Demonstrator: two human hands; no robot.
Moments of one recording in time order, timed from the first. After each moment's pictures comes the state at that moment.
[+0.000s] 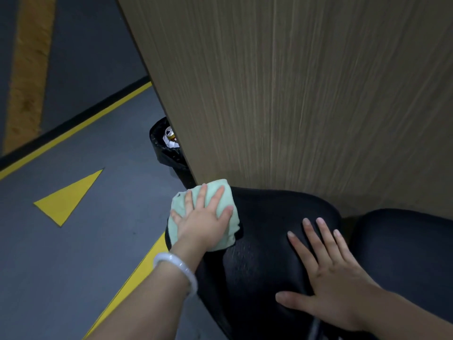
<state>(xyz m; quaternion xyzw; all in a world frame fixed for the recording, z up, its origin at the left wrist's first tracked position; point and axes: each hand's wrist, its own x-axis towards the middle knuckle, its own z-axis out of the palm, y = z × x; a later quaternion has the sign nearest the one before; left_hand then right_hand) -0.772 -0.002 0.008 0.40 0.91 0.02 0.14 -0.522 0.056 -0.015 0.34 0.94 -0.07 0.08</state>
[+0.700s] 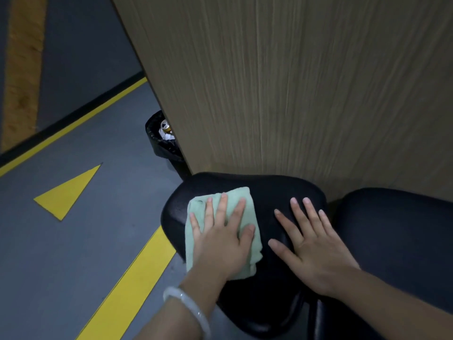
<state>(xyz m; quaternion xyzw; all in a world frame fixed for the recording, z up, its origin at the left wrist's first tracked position) -0.685 -0.045 0.003 0.48 0.87 0.04 0.07 -0.520 0.047 0.004 0.36 0.92 -0.13 0.06</state>
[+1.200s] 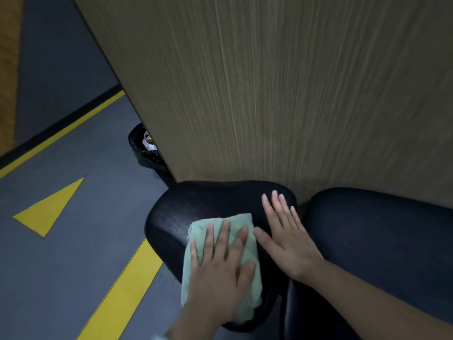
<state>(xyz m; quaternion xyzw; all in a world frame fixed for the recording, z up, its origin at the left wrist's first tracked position) -0.636 -0.073 0.002 0.57 0.82 0.03 0.07 -0.512 0.056 0.009 0.34 0.90 -0.27 -0.06</state>
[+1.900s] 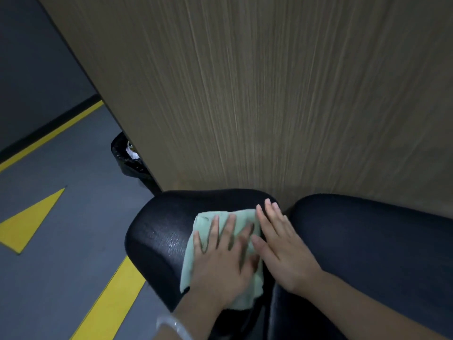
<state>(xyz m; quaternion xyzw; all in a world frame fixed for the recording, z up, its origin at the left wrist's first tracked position) -0.627 -0.024 0.010 0.60 0.80 0.00 0.06 -0.492 0.065 0.013 0.36 0.88 -0.29 -0.09</state>
